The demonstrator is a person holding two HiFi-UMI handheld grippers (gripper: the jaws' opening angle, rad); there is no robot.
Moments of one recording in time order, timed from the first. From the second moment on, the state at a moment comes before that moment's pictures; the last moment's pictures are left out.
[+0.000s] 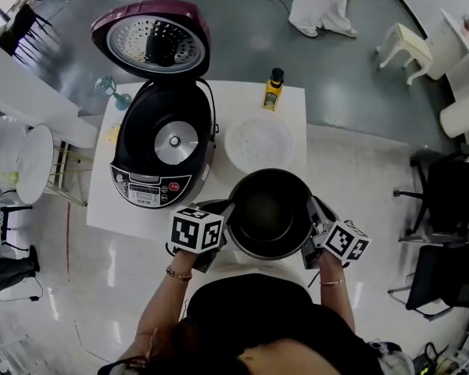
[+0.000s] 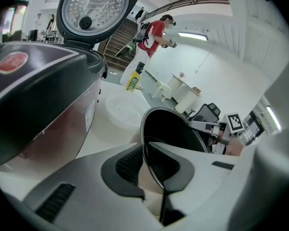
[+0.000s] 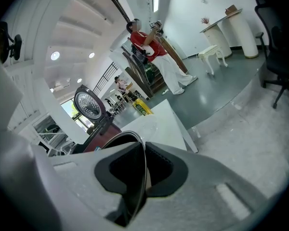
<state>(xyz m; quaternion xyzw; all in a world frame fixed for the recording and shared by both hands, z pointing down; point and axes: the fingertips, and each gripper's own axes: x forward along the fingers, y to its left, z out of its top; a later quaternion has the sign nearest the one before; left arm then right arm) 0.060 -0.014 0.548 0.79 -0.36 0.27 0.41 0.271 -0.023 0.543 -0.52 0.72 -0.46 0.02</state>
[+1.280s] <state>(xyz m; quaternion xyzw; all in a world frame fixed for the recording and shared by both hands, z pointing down) 0.023 -0.016 0.321 0.88 -0.47 0.02 0.08 0.267 0.006 0.349 -0.55 0.83 -0.08 0.04</state>
